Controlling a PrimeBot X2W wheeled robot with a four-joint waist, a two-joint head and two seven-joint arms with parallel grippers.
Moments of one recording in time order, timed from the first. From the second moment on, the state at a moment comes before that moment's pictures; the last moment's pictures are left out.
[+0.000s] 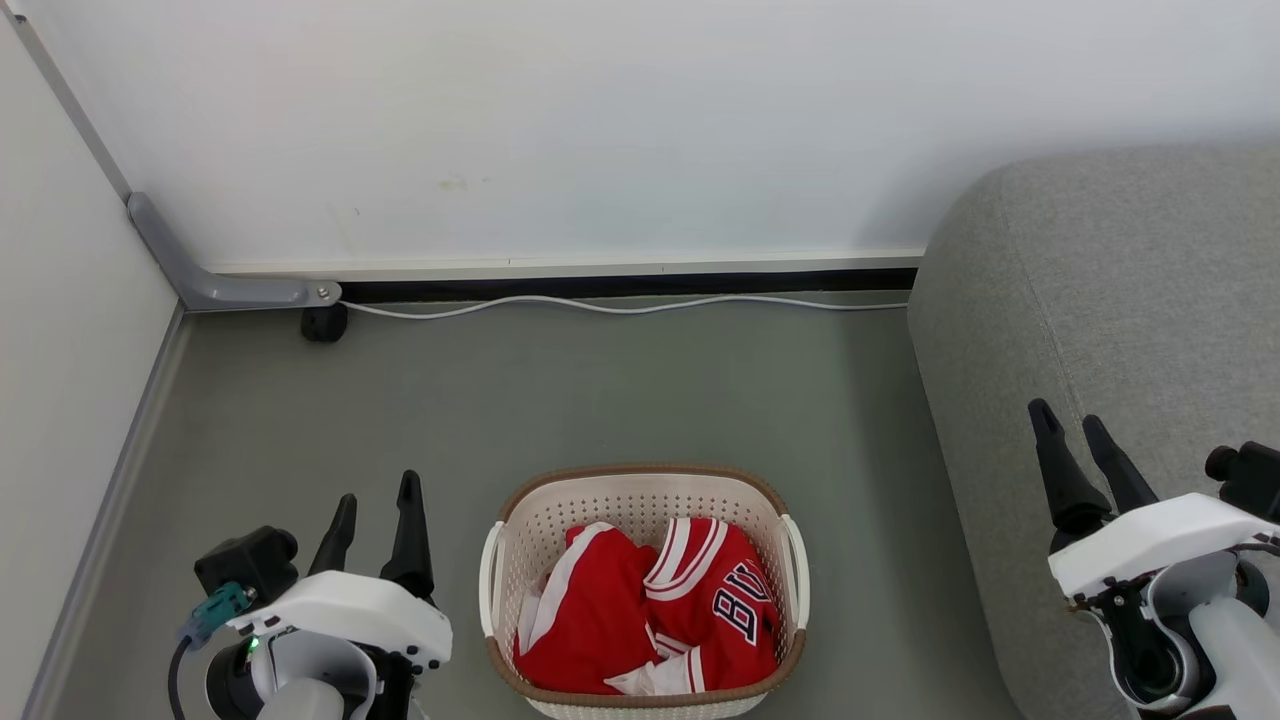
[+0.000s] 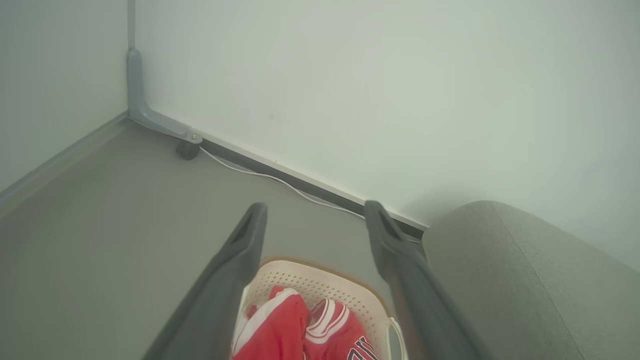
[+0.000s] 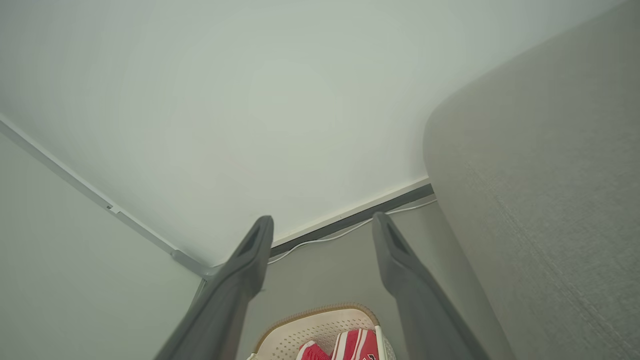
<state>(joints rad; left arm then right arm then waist) -0.17 0.03 -0.11 0.43 -0.60 0.07 -0.13 -0.30 -0.24 0.22 0.47 0.88 0.12 -0.13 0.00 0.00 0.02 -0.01</state>
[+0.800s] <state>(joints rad) -0.20 0.03 -0.16 0.45 -0.35 0.13 -0.20 -0.36 -0.30 0.27 0.52 0.67 0.12 -0.20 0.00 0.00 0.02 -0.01</state>
